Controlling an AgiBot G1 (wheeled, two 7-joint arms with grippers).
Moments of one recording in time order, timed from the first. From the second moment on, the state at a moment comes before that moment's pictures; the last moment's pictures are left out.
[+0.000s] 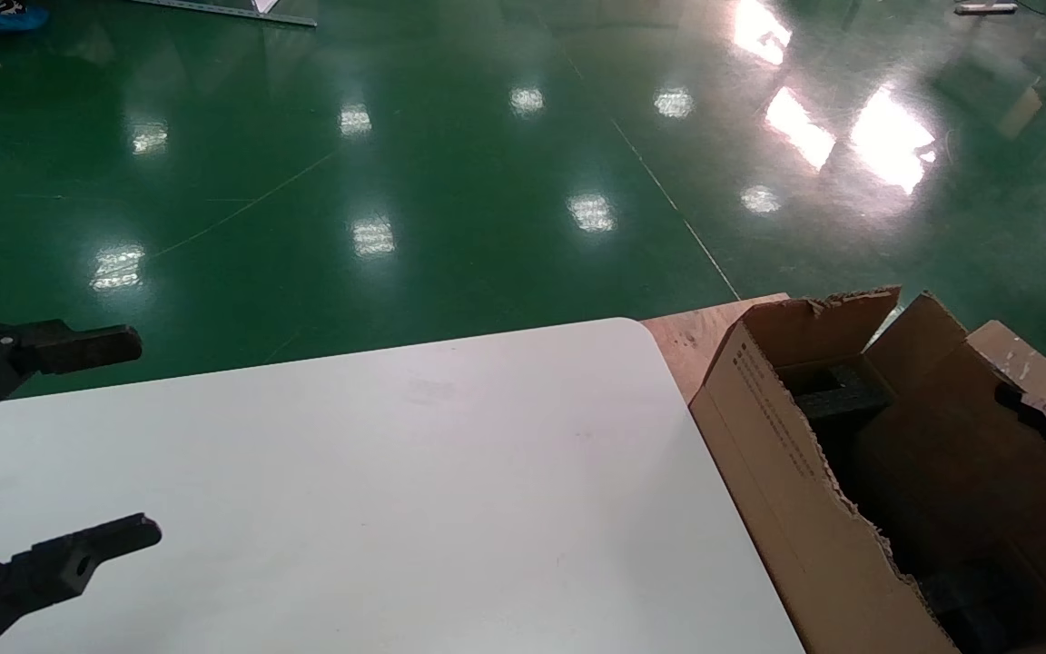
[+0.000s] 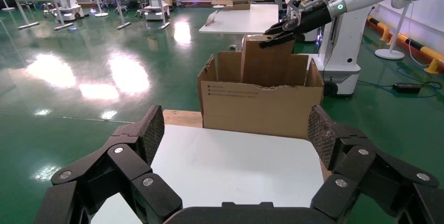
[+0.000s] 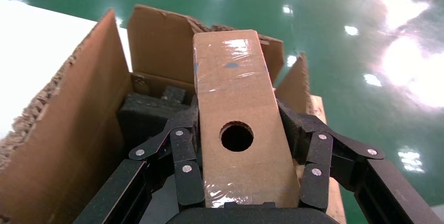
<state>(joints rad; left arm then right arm) -1.09 0.57 0.37 -1.25 0.66 1.45 -0.14 1.03 -0.30 -0.57 -0.22 -0.48 -1.59 -0.50</state>
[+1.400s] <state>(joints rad) -1.09 0.57 0.37 -1.25 0.66 1.45 -0.14 1.18 -0.36 -0.49 -0.58 -0.64 -1.59 -0.63</state>
